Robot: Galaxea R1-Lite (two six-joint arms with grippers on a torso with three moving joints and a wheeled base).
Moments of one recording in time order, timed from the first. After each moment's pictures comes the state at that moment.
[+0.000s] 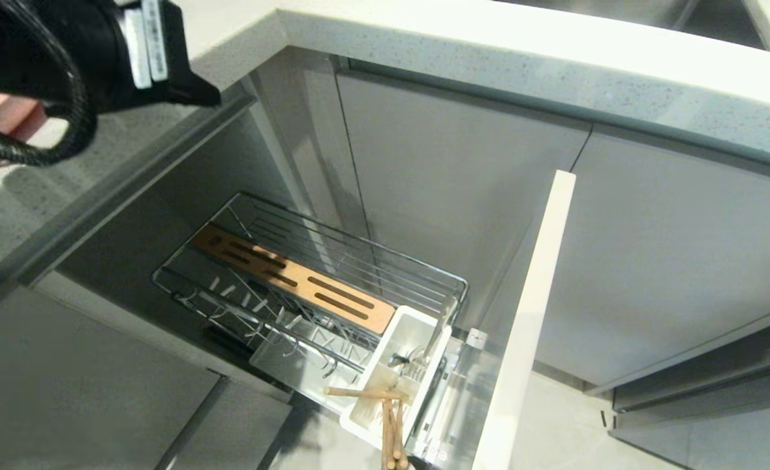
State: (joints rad) left arm -0.68 1.51 -1.93 0.72 0.44 -0.19; right arm 0.00 0.00 0.00 0.00 0.00 0.02
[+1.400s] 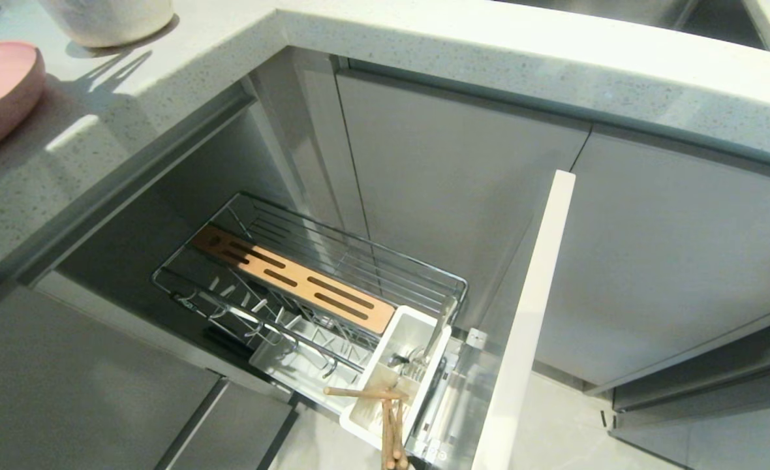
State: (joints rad) left arm -0.38 1.45 -1.96 0.37 0.18 0.13; right arm 0.00 0.00 0.00 0.00 0.00 0.02
